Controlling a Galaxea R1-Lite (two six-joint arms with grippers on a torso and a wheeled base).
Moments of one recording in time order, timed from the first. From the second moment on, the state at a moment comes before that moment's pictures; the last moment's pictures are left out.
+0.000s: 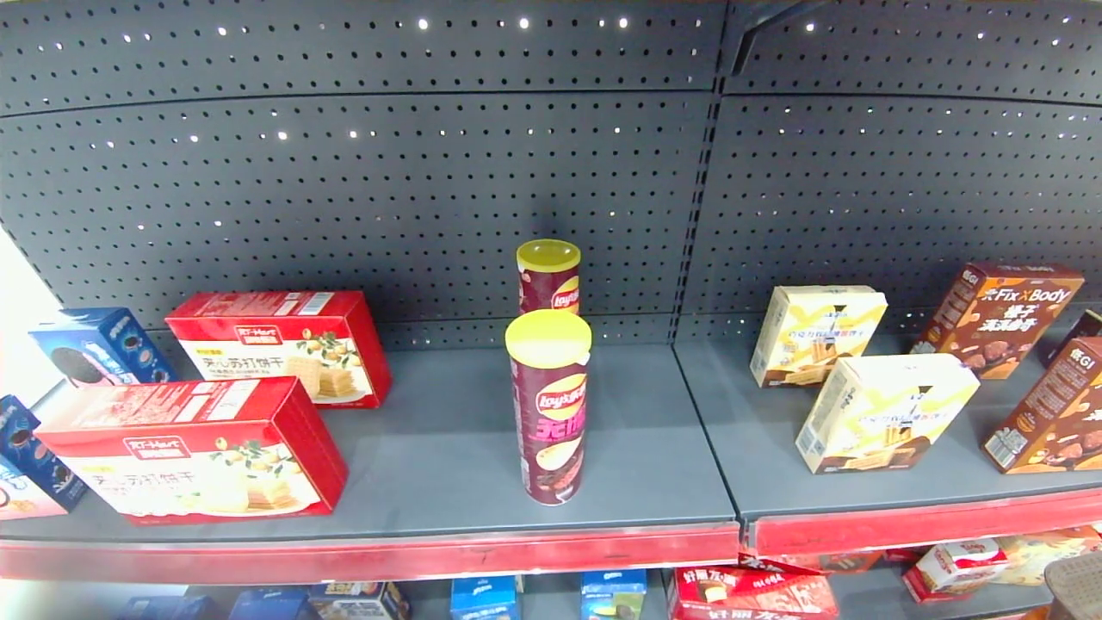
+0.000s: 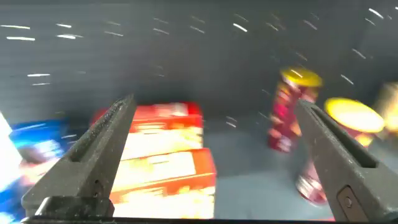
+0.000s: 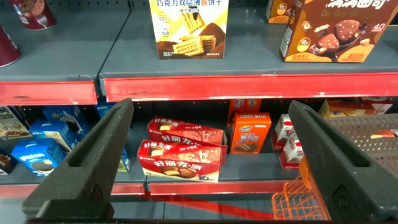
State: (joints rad) left arm -0.15 0.65 -0.51 -0.39 0.08 0.00; right arm 0.00 0.00 0.00 0.00 0.02 0.00
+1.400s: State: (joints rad) left arm 0.01 0.01 -0.24 0.24 0.31 -0.01; right arm 0.00 0.00 0.00 0.00 0.02 0.00
